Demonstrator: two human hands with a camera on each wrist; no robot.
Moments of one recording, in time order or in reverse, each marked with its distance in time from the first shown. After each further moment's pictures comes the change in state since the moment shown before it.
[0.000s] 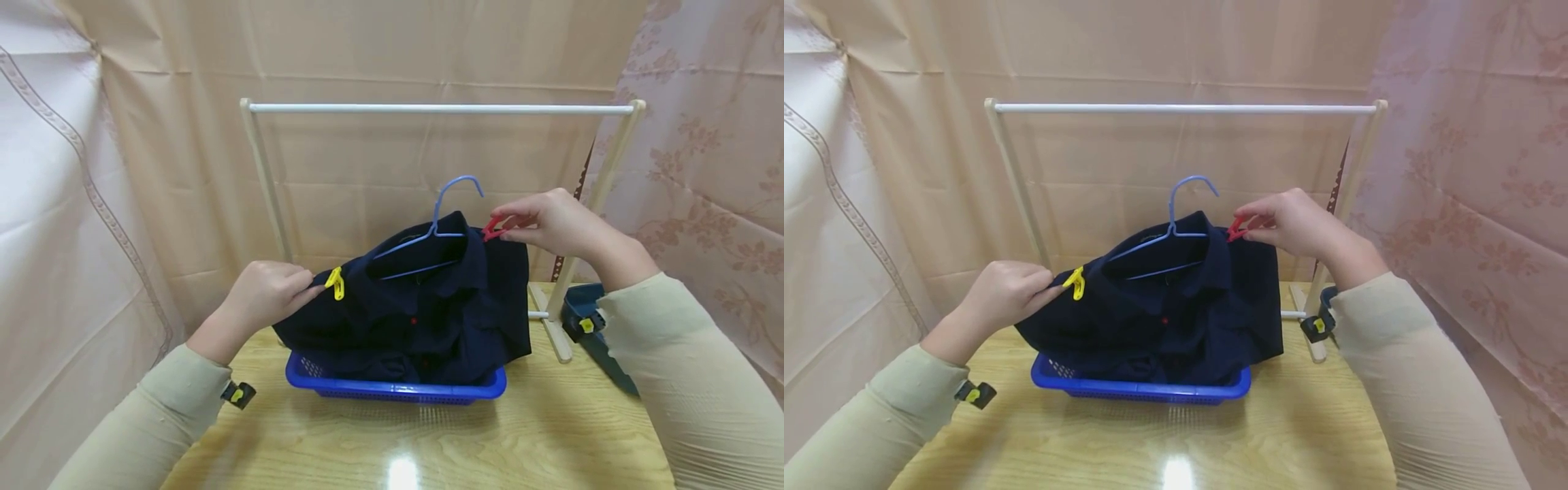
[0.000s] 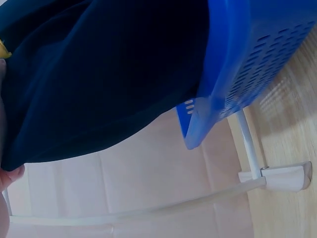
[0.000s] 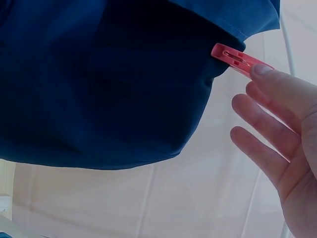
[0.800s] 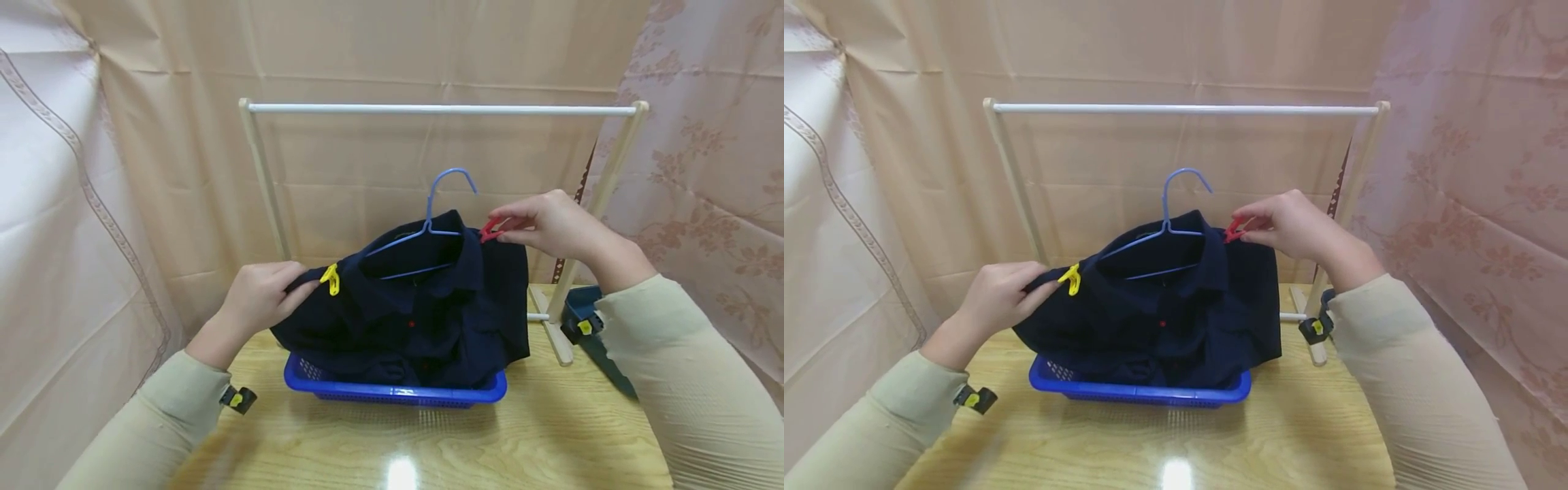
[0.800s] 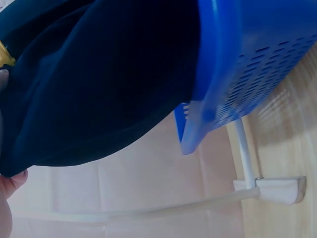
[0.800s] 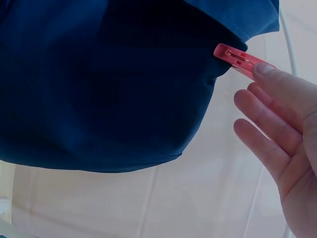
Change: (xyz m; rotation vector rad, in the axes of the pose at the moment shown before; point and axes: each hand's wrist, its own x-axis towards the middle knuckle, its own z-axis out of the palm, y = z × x) left_hand -0.010 -0.001 0.004 -0.062 0.043 -0.179; right_hand 0.005 0.003 0.004 -0.013 0.026 -0.089
